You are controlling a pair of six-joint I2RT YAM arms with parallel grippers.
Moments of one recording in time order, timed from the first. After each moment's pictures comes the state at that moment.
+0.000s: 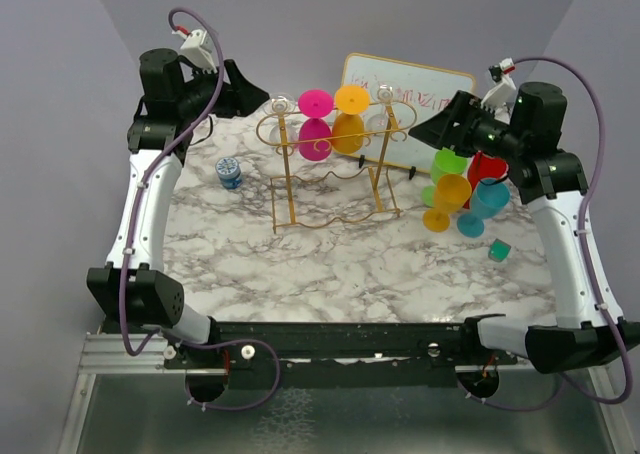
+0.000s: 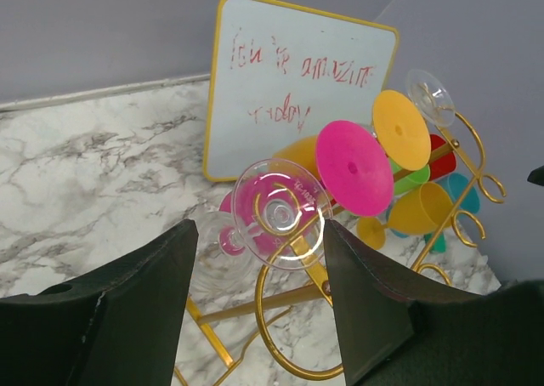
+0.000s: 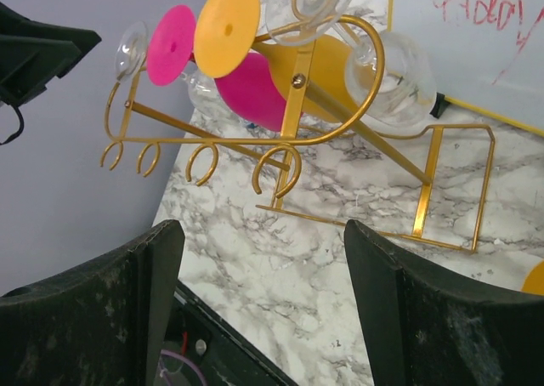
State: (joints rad) left arm -0.04 1.50 1.69 -0.40 0.64 -0.33; right arm 0.12 1.24 1.53 -0.62 -0.56 0.49
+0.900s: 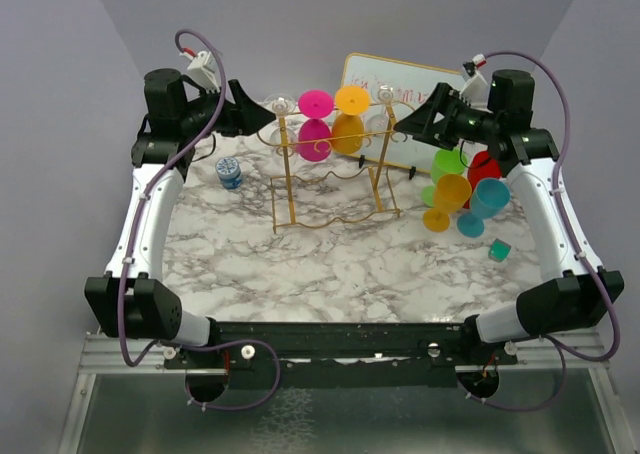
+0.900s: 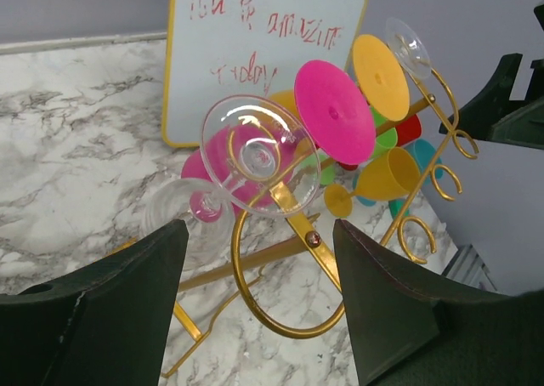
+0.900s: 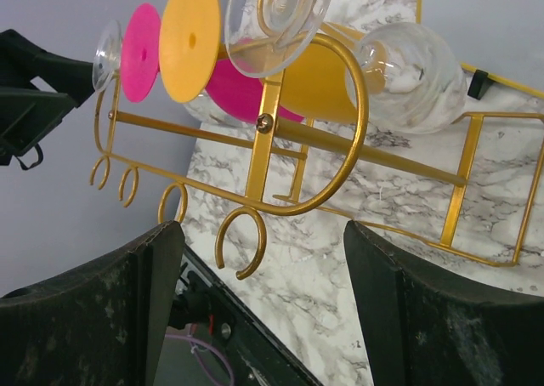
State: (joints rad) left arm -0.03 1.41 1.50 -0.33 0.75 -0.38; right arm 0.12 1.44 1.57 -0.58 -0.67 0.54
